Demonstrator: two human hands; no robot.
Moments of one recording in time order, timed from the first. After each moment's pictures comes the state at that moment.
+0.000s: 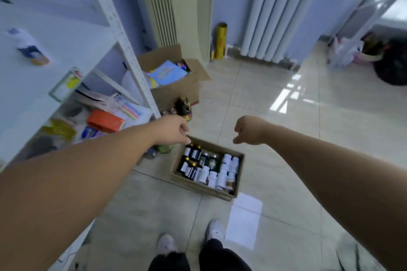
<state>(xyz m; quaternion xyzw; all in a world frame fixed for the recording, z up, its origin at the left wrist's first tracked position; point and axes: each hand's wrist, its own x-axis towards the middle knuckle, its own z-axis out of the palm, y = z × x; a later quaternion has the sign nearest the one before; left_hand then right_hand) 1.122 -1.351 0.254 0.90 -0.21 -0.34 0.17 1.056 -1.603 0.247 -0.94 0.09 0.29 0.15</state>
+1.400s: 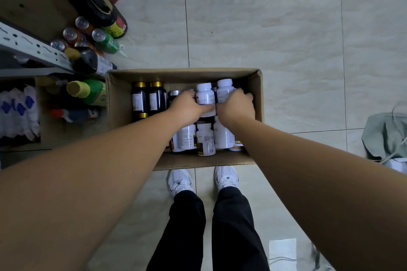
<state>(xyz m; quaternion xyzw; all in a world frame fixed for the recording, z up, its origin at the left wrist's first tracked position) 1.150 -1.492 -0.275 0.78 -0.07 -0.53 0.33 1.059 -1.599 -0.243 -0.75 0.55 0.19 0.32</state>
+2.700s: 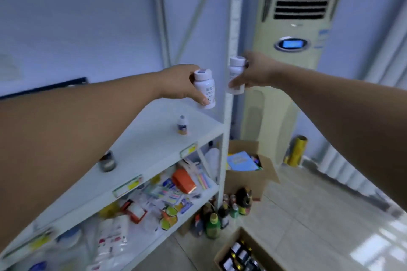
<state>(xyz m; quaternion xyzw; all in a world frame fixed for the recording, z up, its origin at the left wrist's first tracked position) 1.127 -1.209 0.600 0.93 -0.14 -0.03 0.33 1.203 -1.443 0.604 -0.91 -0.20 -0.03 0.36</state>
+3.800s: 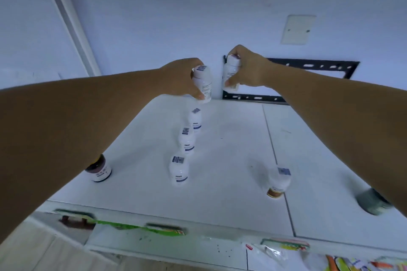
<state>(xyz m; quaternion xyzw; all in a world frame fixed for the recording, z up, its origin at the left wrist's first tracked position) 0.778 -0.594 0.529 0.91 0.32 0.13 0.23 0.989 -0.685 0.538 -0.75 -0.58 0.16 0.28</state>
